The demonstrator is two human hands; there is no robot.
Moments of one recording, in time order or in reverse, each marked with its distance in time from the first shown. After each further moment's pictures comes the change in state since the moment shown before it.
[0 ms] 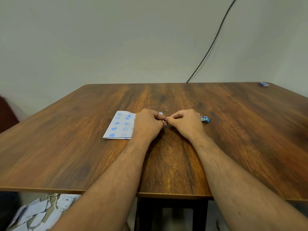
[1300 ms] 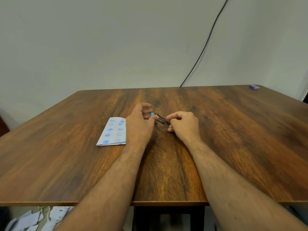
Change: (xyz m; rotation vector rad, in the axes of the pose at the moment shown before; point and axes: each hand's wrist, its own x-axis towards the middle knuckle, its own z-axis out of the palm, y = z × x) left_hand 0.003 0.002 0.002 -0.179 0.239 0.142; right_hand -0.008 -0.007 -0.006 0.187 0.122 0.104
